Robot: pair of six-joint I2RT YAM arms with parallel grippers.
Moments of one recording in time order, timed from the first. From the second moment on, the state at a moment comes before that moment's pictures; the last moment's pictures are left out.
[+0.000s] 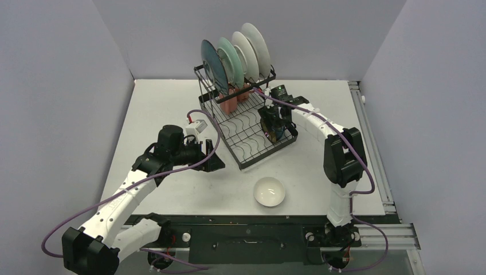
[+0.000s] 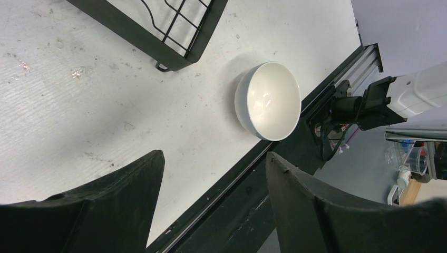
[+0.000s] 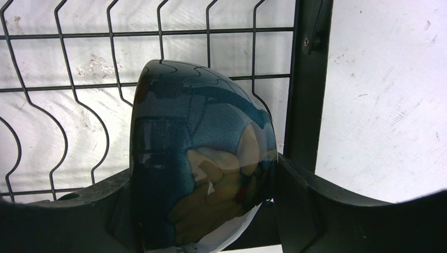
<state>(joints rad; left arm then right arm) -0.42 0.99 0.81 -0.48 0.53 -0.41 0.44 1.96 1.59 -0.64 0.03 -0.13</state>
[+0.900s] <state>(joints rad) -0.42 0.95 0.80 -0.48 0.51 -0.40 0.47 1.58 1.39 -0.54 0.13 0.03</state>
